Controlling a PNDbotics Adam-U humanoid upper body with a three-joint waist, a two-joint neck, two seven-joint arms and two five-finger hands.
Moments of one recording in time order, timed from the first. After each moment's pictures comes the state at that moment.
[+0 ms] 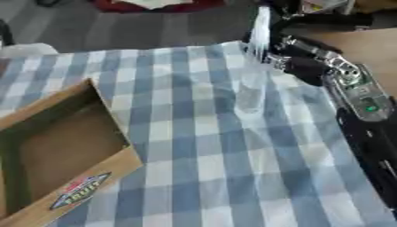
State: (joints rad) left arm -0.18 0.45 0.07 -1.98 0.29 0.13 0.30; right arm -0.78 -0.60 0.04 -1.25 -0.21 -0.09 0.71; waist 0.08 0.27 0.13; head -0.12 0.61
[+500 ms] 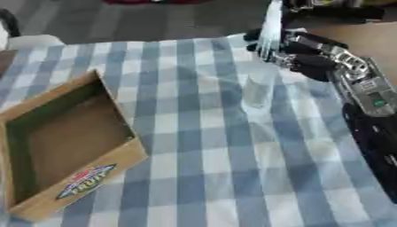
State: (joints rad) left arm -0.18 0.45 0.07 -1.98 0.29 0.13 0.29; right arm -0.78 -0.60 0.04 -1.24 -0.21 -0.11 0.76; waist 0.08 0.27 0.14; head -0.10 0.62
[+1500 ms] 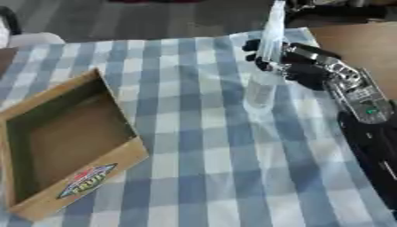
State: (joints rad) left arm -0.19 0.45 0.07 -1.98 0.29 0.13 0.28; right arm -0.75 -0.57 0.04 -1.20 -0.19 -0.10 0.73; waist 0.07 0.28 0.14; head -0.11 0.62
